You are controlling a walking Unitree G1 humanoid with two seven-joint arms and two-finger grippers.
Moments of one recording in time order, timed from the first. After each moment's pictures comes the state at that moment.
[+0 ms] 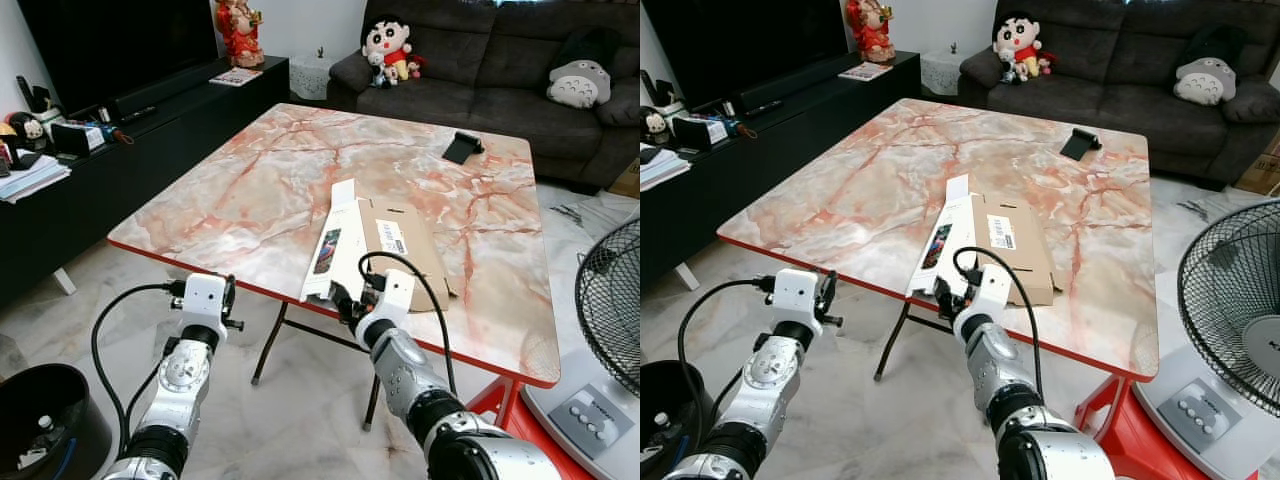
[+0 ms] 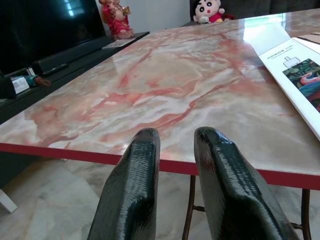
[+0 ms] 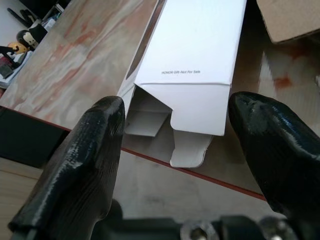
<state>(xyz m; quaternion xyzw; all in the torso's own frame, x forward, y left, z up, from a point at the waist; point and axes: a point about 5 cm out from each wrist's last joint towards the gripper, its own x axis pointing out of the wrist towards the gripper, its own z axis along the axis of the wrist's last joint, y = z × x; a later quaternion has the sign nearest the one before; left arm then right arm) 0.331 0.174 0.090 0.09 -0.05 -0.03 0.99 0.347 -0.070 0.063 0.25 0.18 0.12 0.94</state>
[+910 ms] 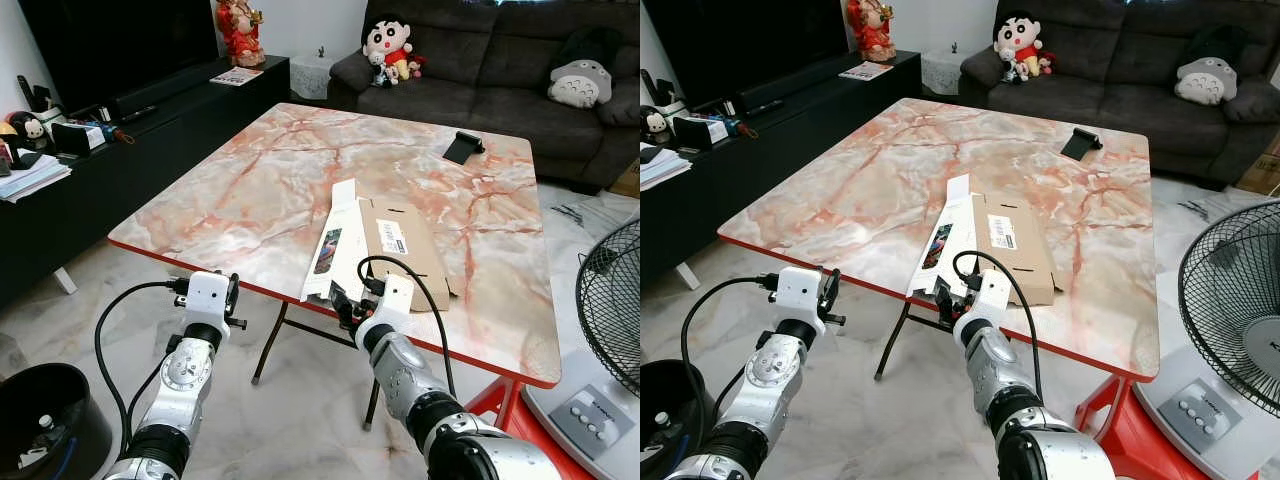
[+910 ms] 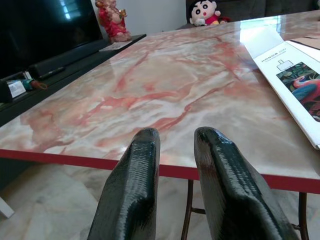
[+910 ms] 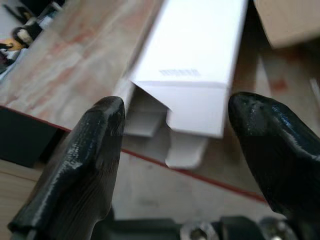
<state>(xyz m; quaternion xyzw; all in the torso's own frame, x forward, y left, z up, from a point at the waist) 0.331 0.171 0.092 0.09 -0.05 -0.03 0.99 0.347 -0.069 0.064 0.23 0.16 0.13 0.95</state>
